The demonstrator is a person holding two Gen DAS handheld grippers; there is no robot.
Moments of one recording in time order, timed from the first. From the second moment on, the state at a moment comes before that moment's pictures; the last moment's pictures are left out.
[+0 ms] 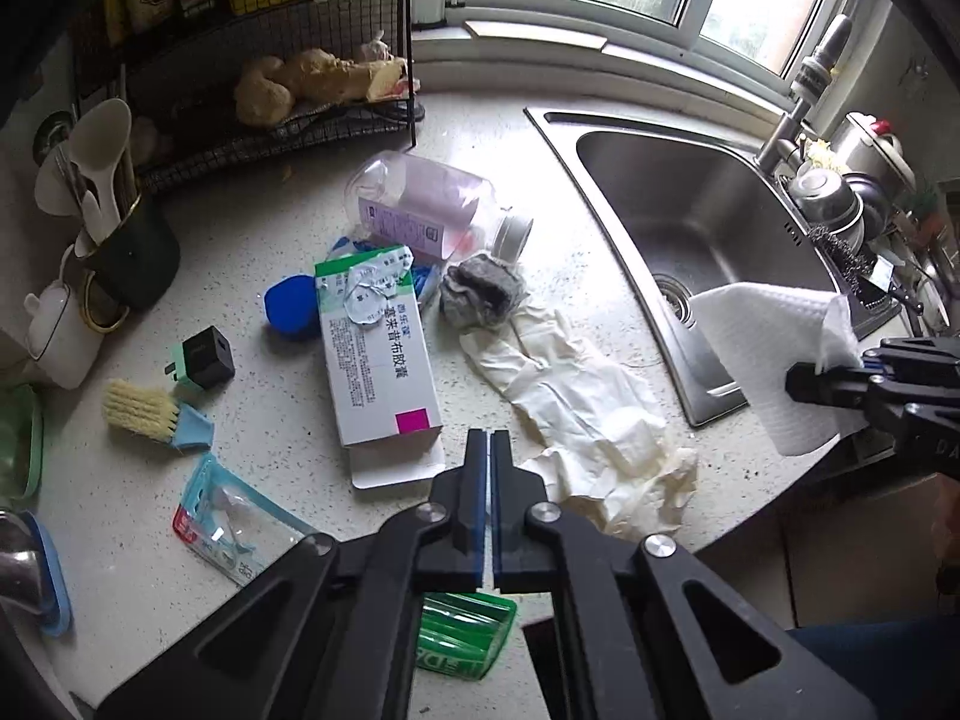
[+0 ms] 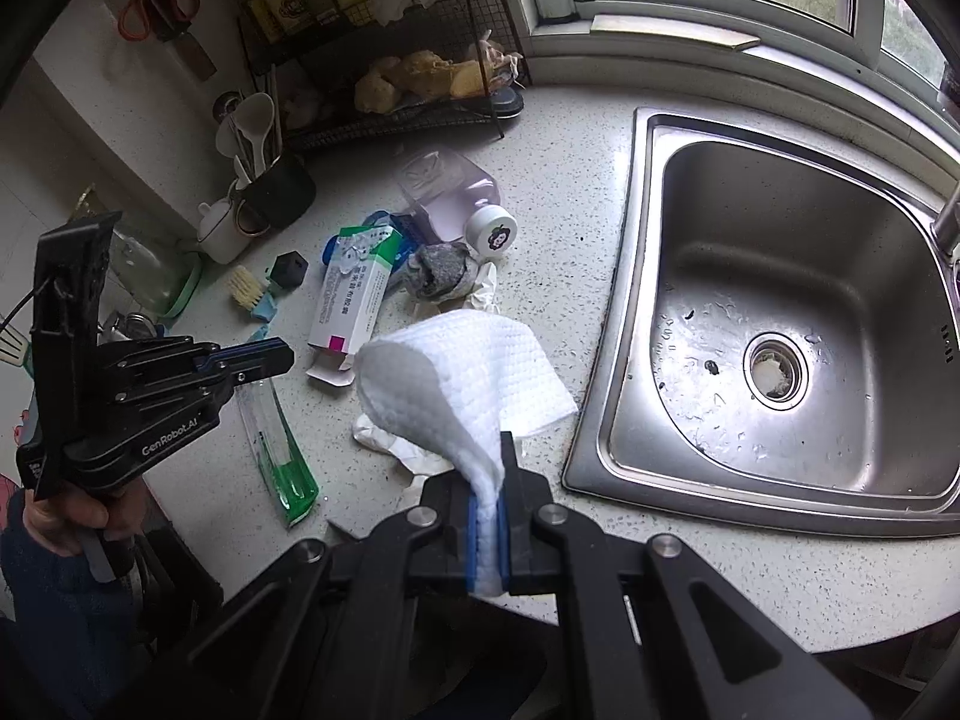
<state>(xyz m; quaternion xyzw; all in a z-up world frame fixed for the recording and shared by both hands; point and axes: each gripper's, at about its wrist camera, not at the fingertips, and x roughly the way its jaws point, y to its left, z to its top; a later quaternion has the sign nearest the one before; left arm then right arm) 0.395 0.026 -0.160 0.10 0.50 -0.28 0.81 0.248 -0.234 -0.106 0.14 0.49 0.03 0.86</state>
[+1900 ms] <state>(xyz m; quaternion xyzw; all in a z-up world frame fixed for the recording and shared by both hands) 0.131 -0.057 -0.562 -0.02 0.65 -0.11 0.75 0.116 -0.229 -0.505 0.05 0.62 0.12 0.77</state>
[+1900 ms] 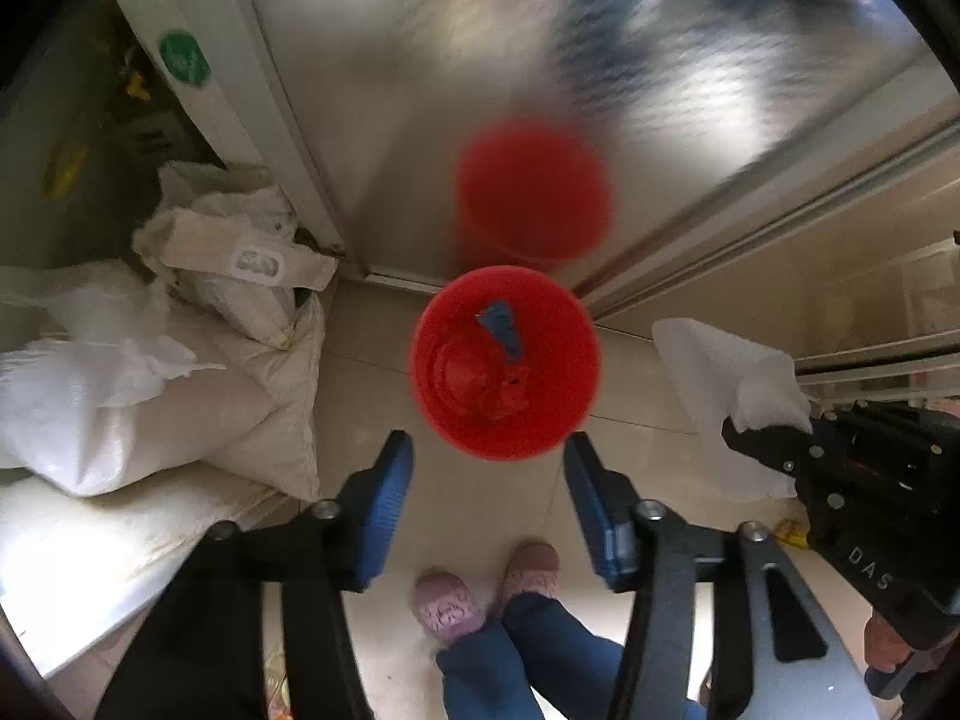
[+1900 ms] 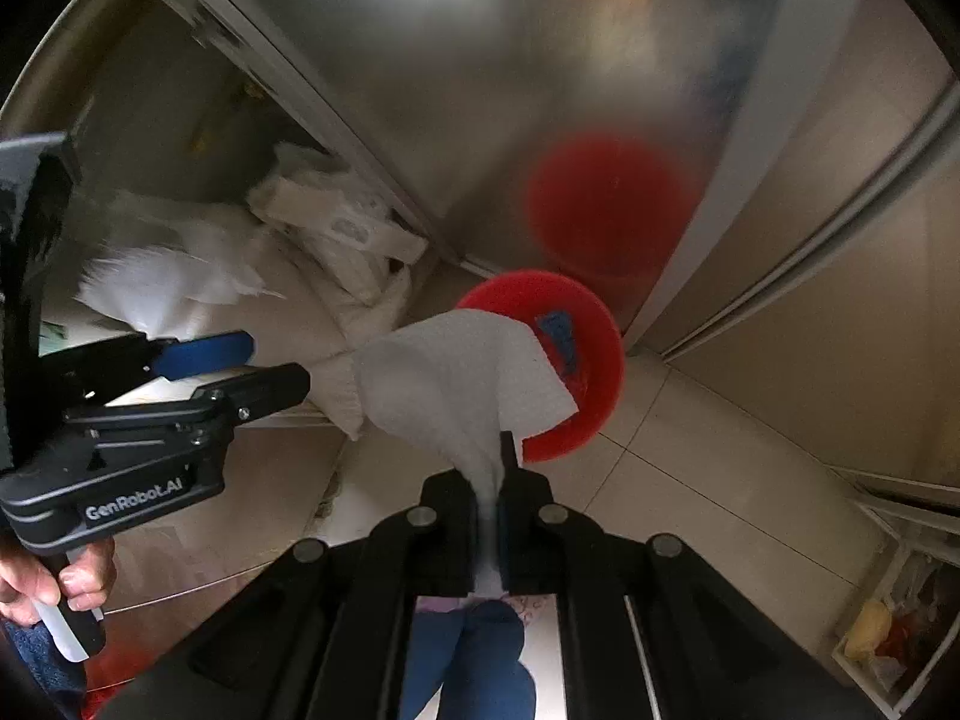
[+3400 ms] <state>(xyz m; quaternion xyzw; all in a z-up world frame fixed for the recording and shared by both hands) 0.052 -0.036 -0.308 0.01 0.59 -0.09 0.80 0.012 -0.230 -0.295 -0.05 0.52 0.06 0.85</state>
